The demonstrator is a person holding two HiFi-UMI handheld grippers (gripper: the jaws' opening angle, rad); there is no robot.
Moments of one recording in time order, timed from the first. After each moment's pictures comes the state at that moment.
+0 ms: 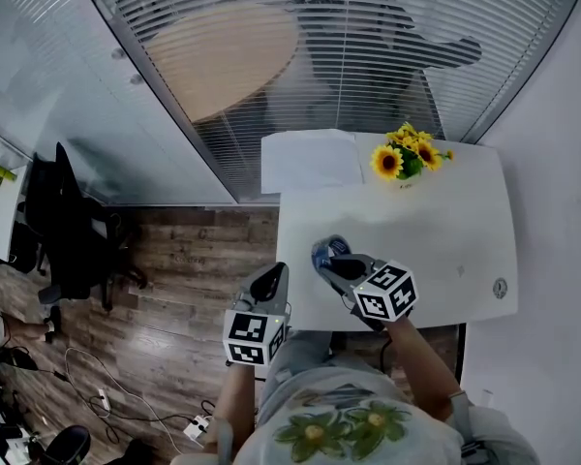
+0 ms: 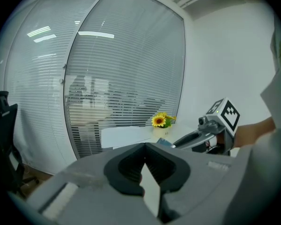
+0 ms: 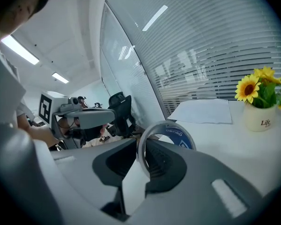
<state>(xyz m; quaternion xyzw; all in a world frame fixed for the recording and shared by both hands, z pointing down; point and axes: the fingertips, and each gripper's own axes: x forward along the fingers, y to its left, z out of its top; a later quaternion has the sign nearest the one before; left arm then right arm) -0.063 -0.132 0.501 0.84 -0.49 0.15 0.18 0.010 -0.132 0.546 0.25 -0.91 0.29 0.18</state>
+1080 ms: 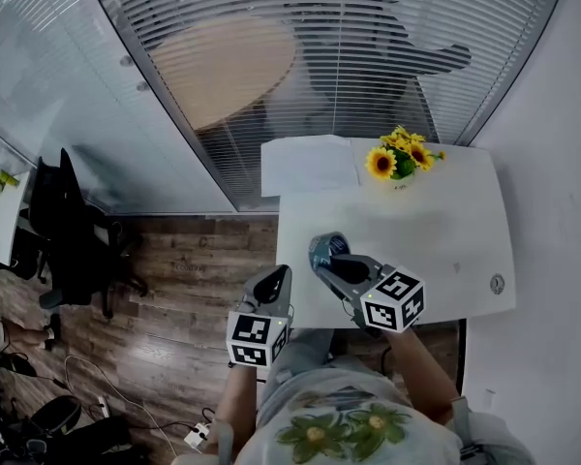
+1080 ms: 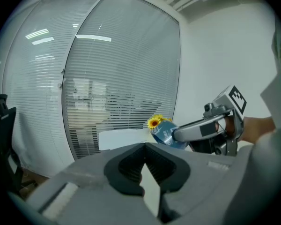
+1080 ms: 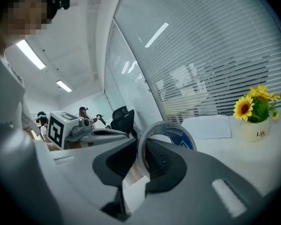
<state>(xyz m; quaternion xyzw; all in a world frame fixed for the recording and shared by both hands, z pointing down) -0.054 -0.113 0.488 0.85 -0.48 0.15 0.16 0.009 -0.114 0.476 0.27 -0.92 0.26 0.10</state>
